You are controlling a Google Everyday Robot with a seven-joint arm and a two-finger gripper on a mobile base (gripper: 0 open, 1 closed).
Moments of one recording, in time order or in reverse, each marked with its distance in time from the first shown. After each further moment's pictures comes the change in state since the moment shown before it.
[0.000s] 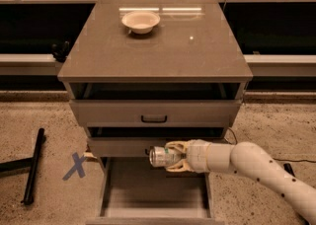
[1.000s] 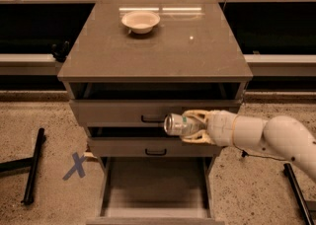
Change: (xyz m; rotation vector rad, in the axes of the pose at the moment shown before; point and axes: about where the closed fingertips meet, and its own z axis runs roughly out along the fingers) arm -0.039 -0.098 -0.092 0.157 -0.026 -0.023
